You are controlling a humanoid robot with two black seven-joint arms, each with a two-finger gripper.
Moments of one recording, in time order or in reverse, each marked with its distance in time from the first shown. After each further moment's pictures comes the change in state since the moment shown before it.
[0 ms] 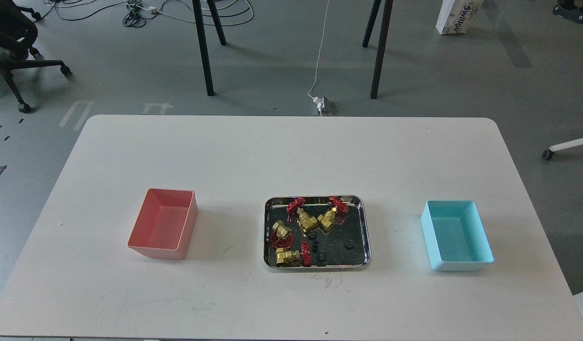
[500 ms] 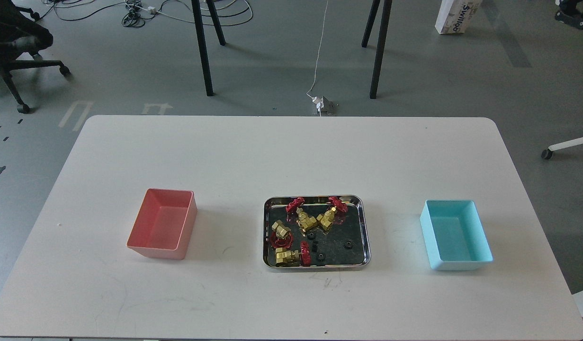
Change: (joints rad) left arm -0.095 -0.028 0.021 0.037 -0.089 0.177 0.240; right arm 0.000 0.013 -0.066 -0.001 0.027 -0.002 0.001
